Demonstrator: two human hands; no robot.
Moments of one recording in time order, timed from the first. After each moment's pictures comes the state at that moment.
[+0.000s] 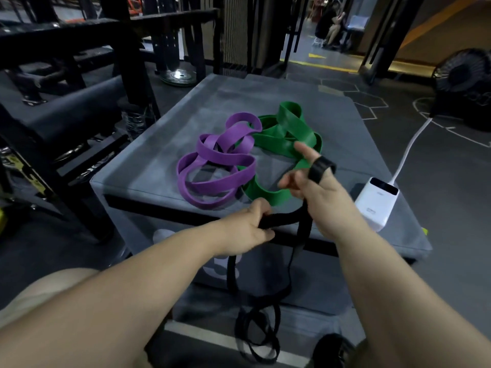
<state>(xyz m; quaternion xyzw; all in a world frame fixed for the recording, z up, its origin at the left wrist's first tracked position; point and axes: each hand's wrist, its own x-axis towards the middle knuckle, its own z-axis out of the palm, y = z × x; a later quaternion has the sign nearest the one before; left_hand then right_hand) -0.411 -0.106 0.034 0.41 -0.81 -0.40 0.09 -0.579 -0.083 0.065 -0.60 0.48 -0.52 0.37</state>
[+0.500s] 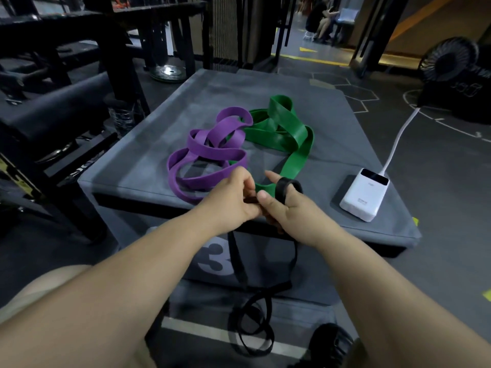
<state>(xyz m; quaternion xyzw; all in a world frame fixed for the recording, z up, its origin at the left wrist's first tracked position) -0.413 -0.119 0.038 0.46 -0.78 -0.33 0.27 -0.569 -0.068 0.052 -0.66 0.62 -0.30 0.31</state>
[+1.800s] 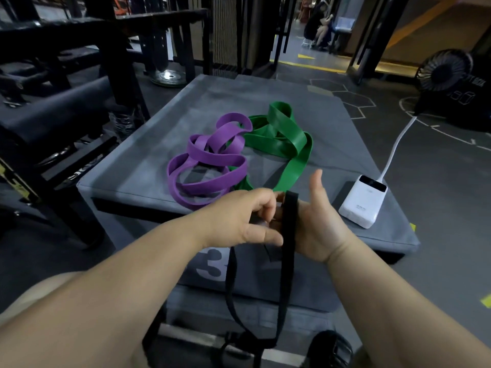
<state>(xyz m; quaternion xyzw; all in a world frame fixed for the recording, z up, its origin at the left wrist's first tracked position) -0.404 -0.102 0.066 0.31 -0.86 -0.37 0.17 -0.585 -0.073 0.037 -0.39 0.40 -0.41 0.72</state>
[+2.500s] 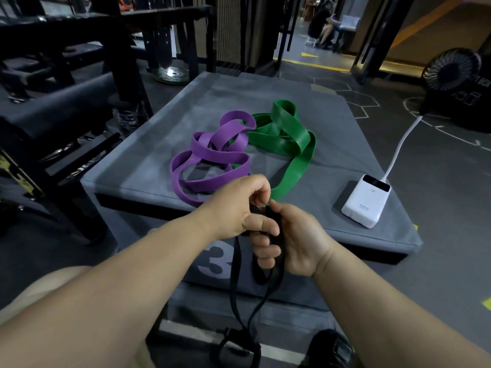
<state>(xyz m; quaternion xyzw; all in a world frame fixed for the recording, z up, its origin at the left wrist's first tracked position) -0.406 -0.119 0.045 0.29 -0.84 -0.35 0.30 -0.549 -0.054 0.047 -0.30 0.37 -0.35 0.81</state>
